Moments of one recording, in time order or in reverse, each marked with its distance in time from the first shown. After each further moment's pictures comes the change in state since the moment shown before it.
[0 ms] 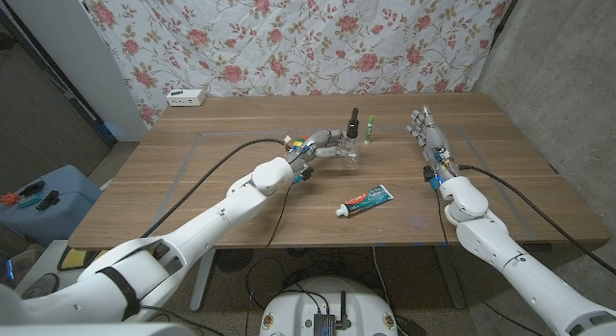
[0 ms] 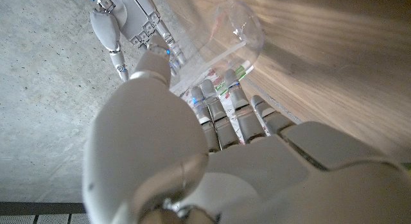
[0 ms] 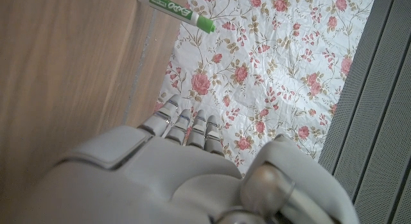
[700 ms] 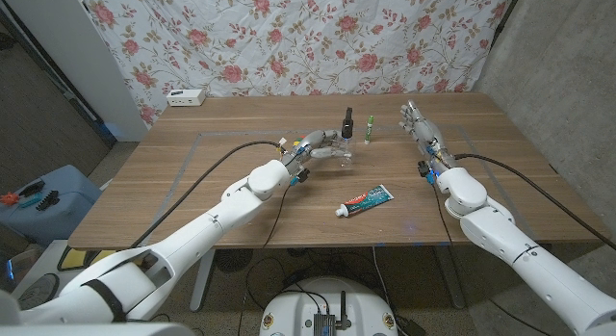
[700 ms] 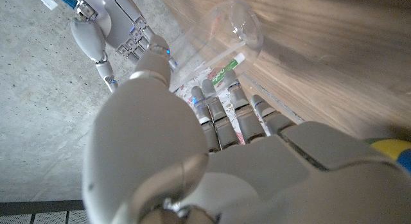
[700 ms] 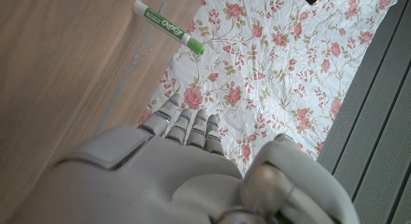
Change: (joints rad) left arm 0.050 0.046 -0.017 -0.109 0.024 0.062 0.070; left_hand 0.000 0.000 0.003 -0.003 0.001 0.000 0.000 0.014 0.001 -0.001 -0.001 0.007 0.000 0.009 0.001 -0.012 -0.009 0.005 0.005 -0.004 0.000; right arm -0.009 -0.091 -0.027 -0.170 -0.124 -0.157 -0.072; right_hand 0.010 0.000 0.008 -0.008 0.000 0.000 0.000 0.000 0.000 0.000 0.000 0.000 0.000 0.000 0.000 0.000 0.000 0.008 -0.001 0.000 0.000
